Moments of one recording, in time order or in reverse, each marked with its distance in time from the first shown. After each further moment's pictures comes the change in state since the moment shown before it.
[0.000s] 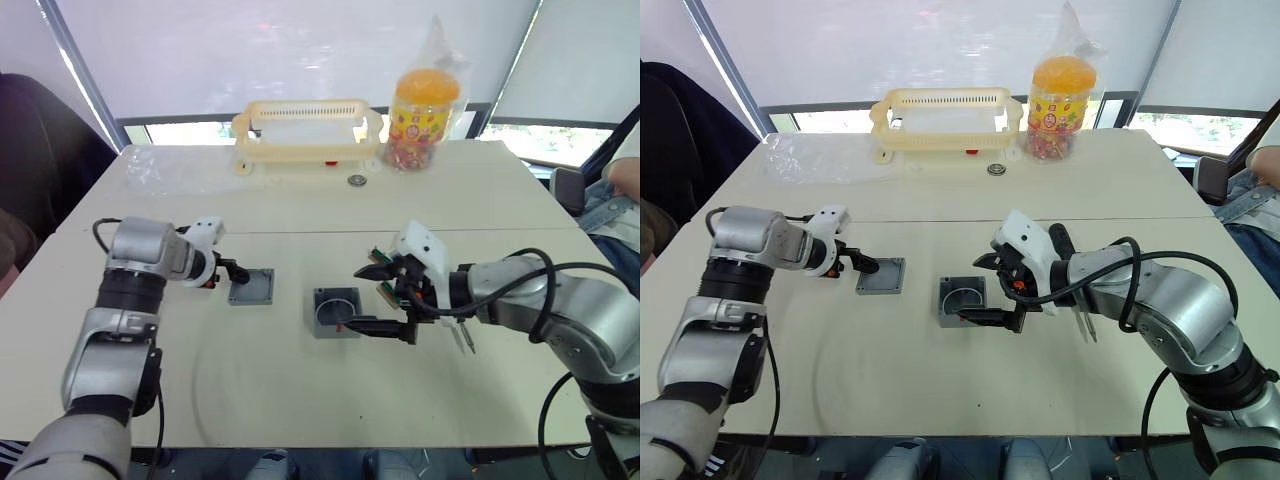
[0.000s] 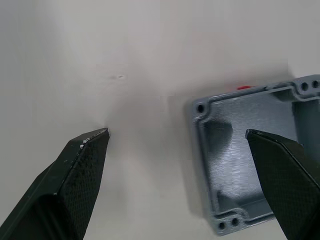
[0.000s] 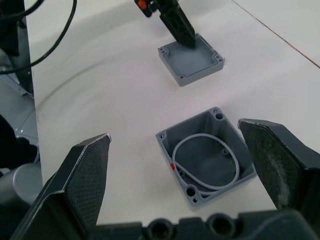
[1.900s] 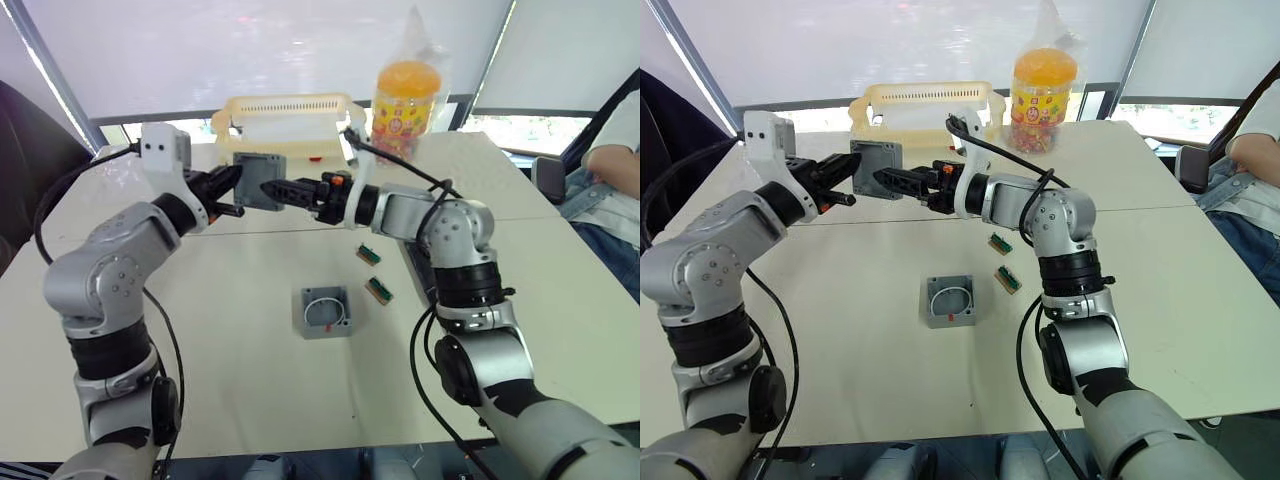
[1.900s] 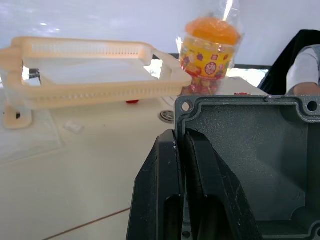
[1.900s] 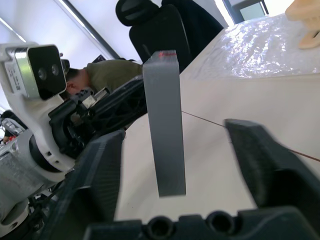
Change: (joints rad) left arm 0.232 -0.130 0.394 -0.734 -0.306 -0.423 0.146; right arm -0.473 0.648 -0.188 0.819 0.003 -0.072 -0.232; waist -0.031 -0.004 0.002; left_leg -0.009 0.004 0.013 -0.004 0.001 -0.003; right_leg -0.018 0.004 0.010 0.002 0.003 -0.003
